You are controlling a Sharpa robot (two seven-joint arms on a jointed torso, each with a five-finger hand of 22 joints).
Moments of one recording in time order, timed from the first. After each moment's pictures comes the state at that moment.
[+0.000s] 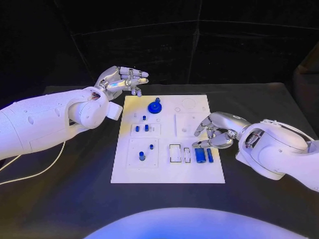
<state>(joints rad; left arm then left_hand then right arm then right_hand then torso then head) 1.23 -0.81 -0.07 1.35 -0.11 -0.13 0.41 1.36 -0.11 0.43 -0.04 0.11 0.99 0.19 0.16 0.07 1.01 0.12 0.36 0.07 1.18 0.03 1.03 0.46 0.18 1.18 0.12 0.60 0.69 1.13 -1.00 -0.09 1.86 -1.42 -0.30 -0.30 1.23 -0.13 -0.02 0.19 0.24 0.99 0.11 0.23 0.11 1.37 0.02 0.84 0.69 1.47 -0.04 1.45 1.30 0.13 1.26 0.06 1.33 0.95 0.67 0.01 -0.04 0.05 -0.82</state>
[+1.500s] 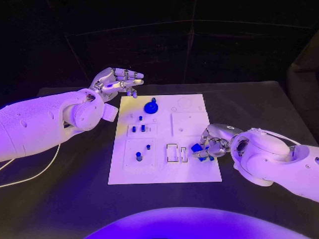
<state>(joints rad) 1.23 -0.82 -0.08 1.35 -0.11 -0.13 0.41 1.36 -0.11 0.43 -0.04 0.11 0.99 0.19 0.16 0.07 1.01 0.12 0.36 0.07 1.18 0.03 1.03 0.45 0.18 1.18 0.12 0.60 0.69 1.06 -0.95 -0.09 1.84 -1.51 -0.20 -0.58 1.23 -0.10 -0.17 0.29 0.26 0.98 0.09 0.40 0.20 1.39 0.01 1.20 1.16 1.47 -0.05 1.50 1.31 0.12 1.26 0.06 1.33 0.97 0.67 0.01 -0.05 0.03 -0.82</state>
